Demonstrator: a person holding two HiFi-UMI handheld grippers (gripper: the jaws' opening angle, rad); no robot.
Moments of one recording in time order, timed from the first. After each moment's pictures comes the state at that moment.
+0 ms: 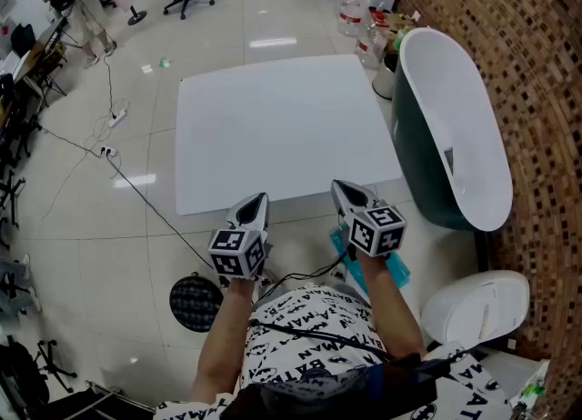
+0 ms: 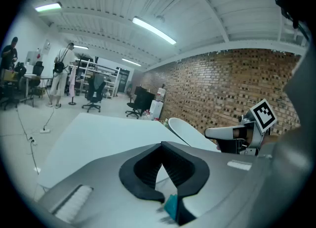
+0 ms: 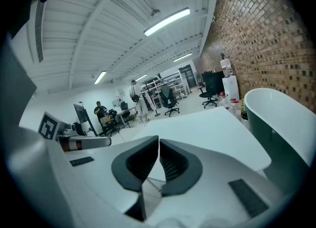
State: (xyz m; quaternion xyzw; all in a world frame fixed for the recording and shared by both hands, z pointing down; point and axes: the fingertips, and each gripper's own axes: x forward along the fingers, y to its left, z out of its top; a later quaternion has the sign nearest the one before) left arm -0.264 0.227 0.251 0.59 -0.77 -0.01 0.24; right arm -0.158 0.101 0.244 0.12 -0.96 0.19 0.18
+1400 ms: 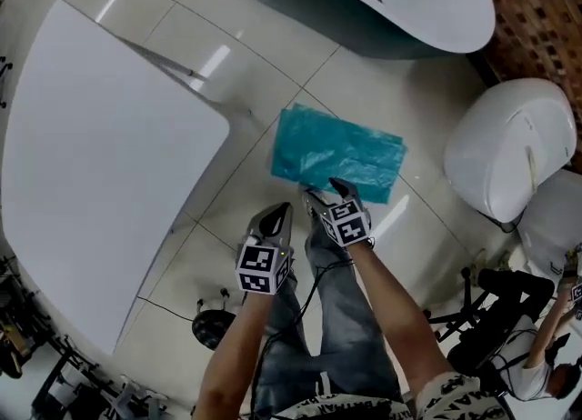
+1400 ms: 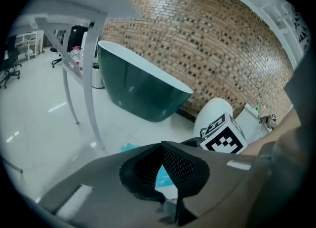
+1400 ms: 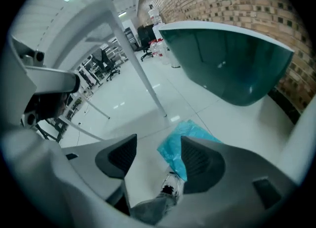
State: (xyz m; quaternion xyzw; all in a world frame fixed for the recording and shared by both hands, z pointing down) left arm 0.050 0.000 0.662 0.78 -0.46 0.21 0.38; right arm 0.132 -0.007 0.787 0.33 -0.78 0.35 0.39
